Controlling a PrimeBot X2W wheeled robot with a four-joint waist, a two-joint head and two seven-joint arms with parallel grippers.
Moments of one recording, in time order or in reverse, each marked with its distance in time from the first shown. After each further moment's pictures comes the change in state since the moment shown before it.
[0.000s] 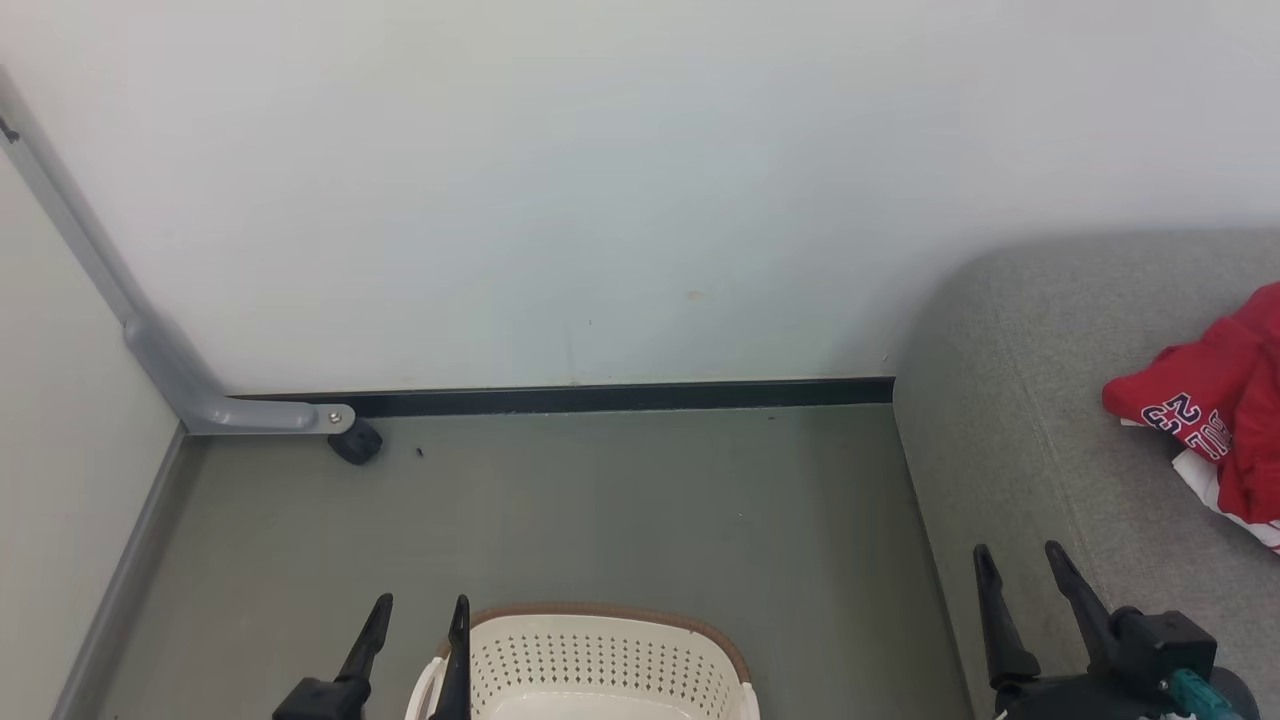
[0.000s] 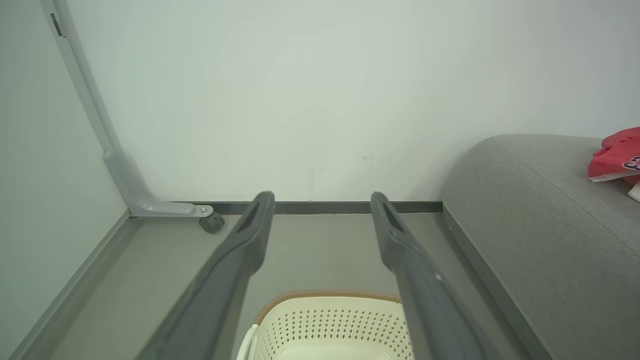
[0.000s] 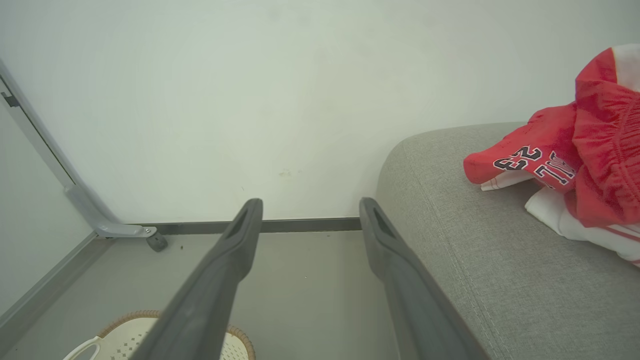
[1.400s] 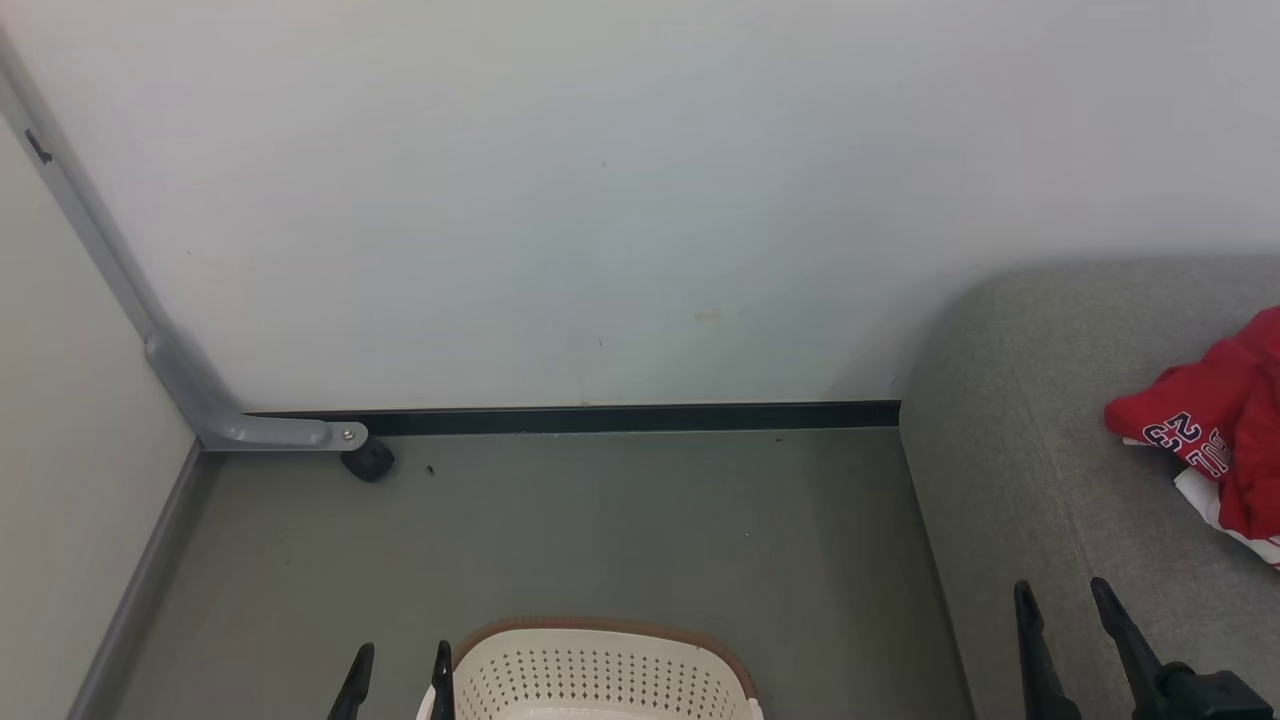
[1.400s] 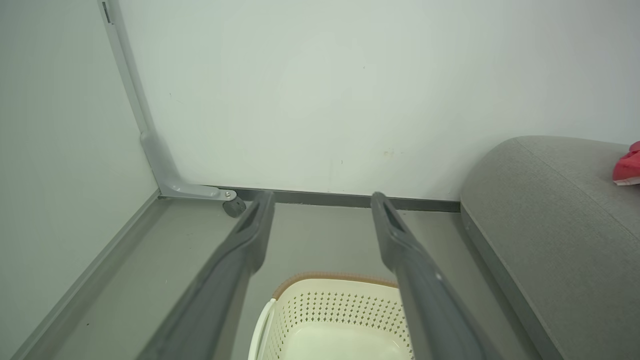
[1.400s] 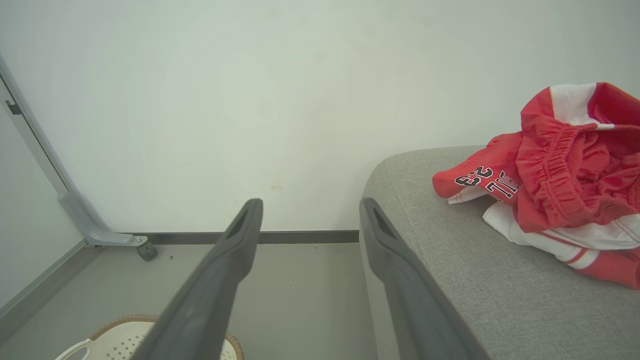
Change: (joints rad) left arm 0.104 -0.049 0.081 -0.002 0.053 0.000 -0.017; right arm 0.192 -0.035 -0.031 -0.227 -0.014 -0.064 0.012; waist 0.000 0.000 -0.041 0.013
